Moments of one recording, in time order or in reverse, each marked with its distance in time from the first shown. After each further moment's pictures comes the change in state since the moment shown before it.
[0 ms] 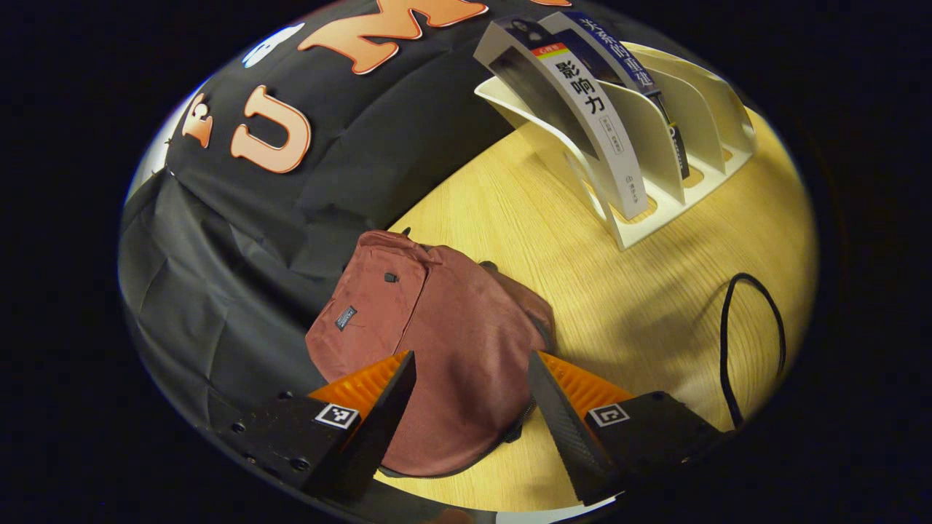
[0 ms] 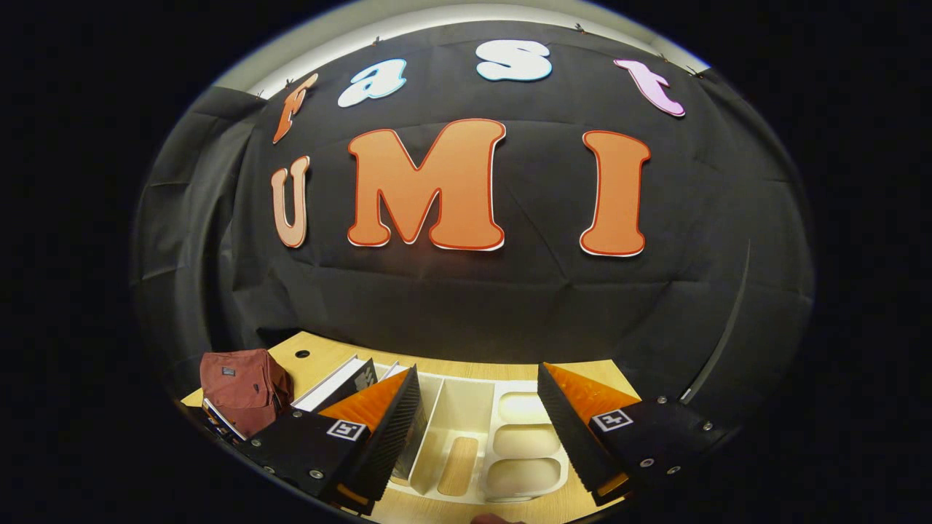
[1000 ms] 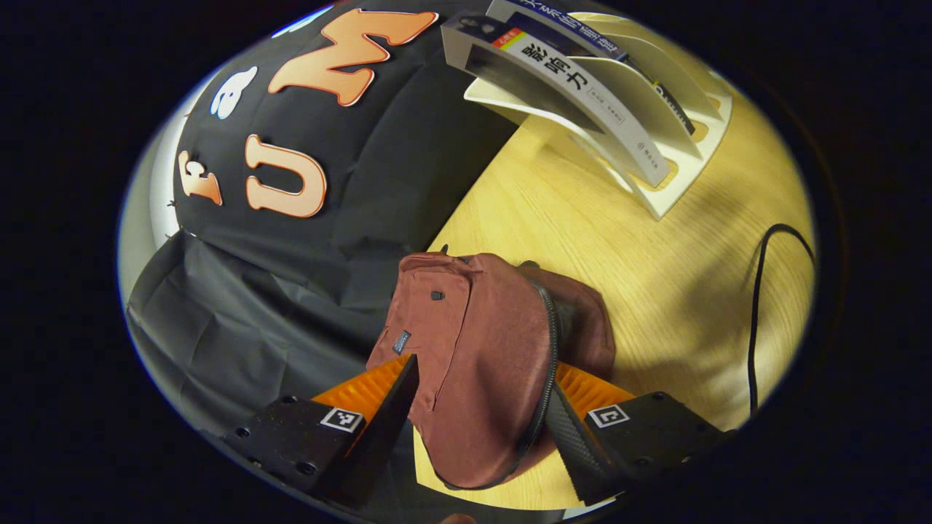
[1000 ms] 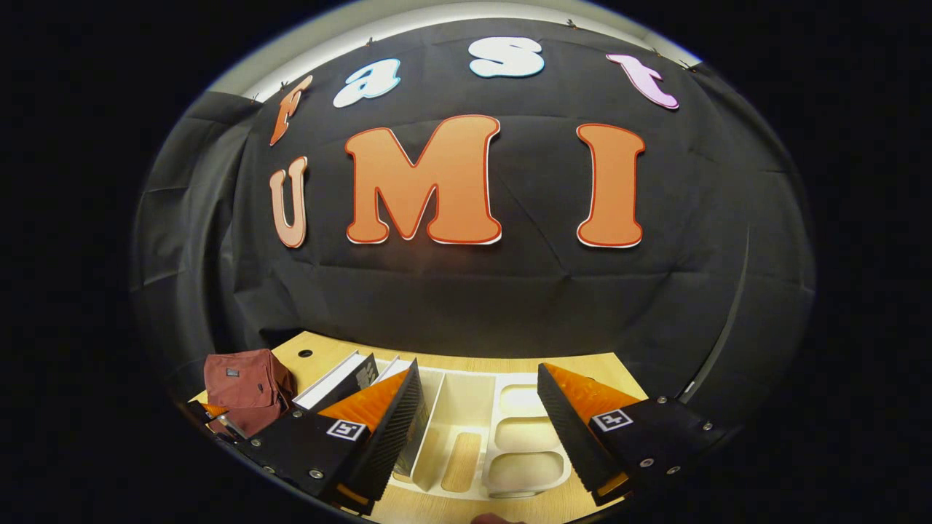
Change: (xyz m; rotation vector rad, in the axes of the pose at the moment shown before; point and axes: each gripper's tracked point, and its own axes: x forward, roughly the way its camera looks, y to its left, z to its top) left arm 0.001 0.047 0.012 0.212 -0.036 0.238; right arm -0.007 0.001 -0.003 0.023 -0.002 0.008
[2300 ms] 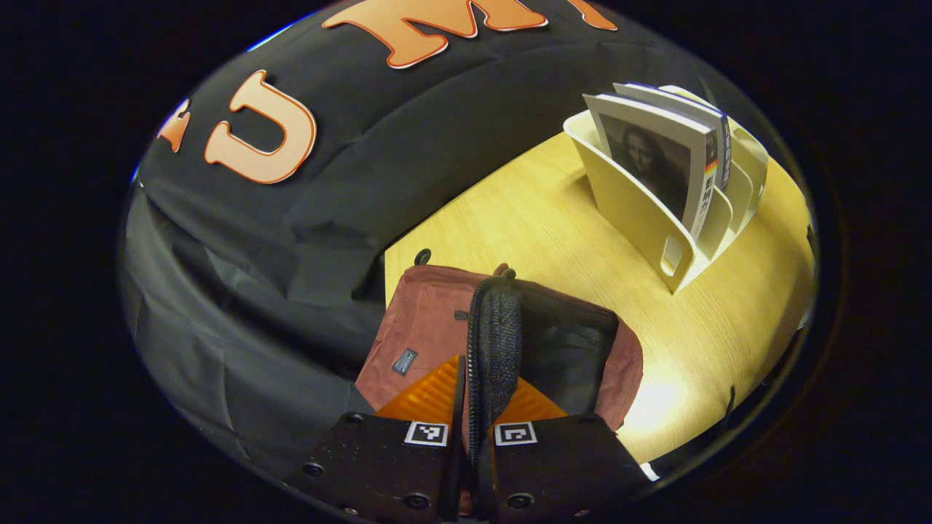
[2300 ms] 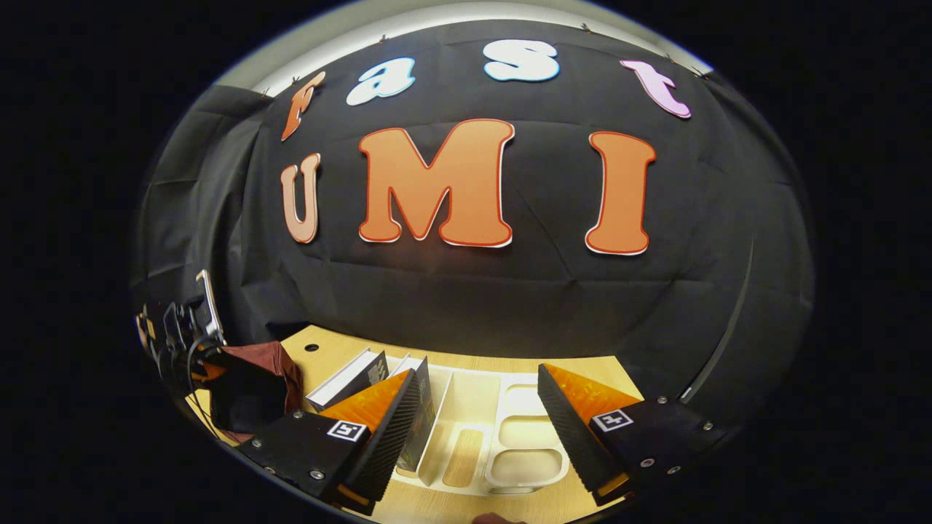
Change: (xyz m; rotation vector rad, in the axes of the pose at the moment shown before) left arm 0.044 0.124 0.044 -0.193 0.014 -0.460; right arm -0.012 0.021 0.008 -0.066 0.037 0.012
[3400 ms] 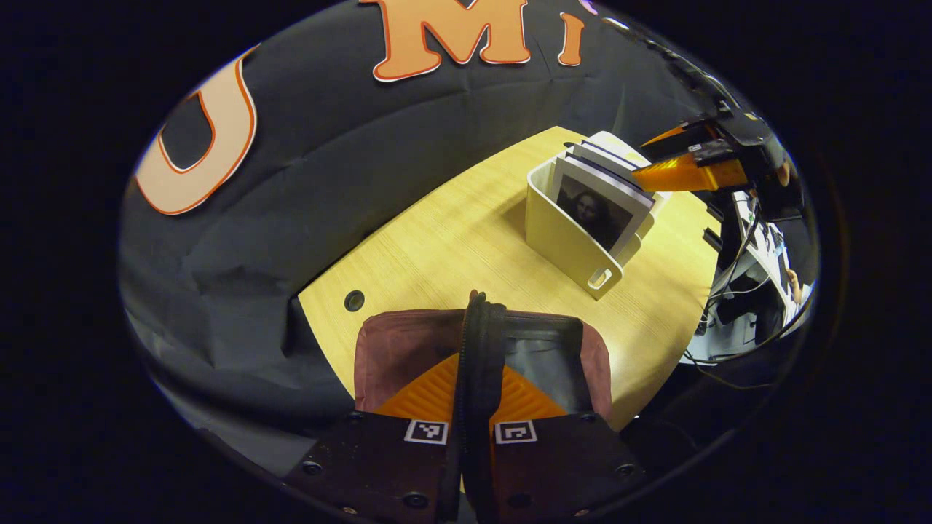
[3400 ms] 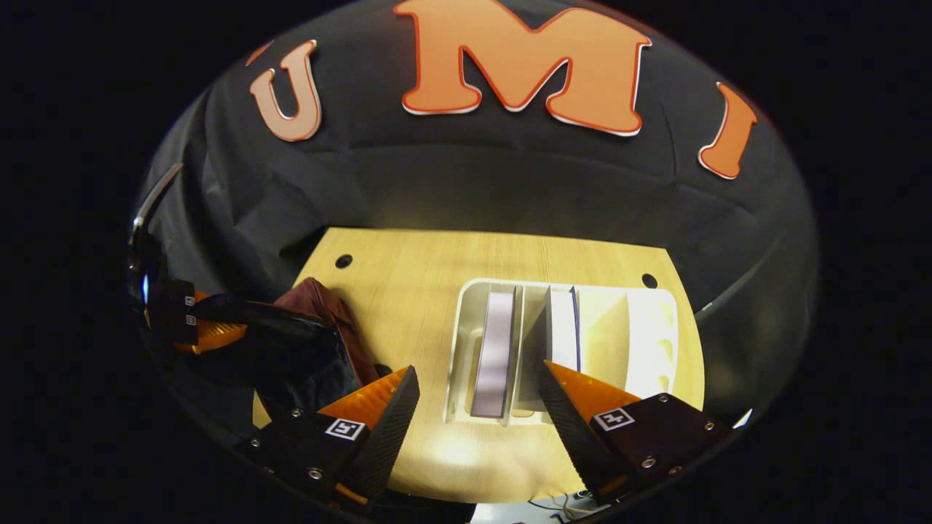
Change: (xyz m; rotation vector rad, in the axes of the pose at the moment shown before) left arm 0.003 0.084 0.048 0.106 -0.074 -0.544; right arm 0.057 0.178 -0.035 0.037 0.763 0.019
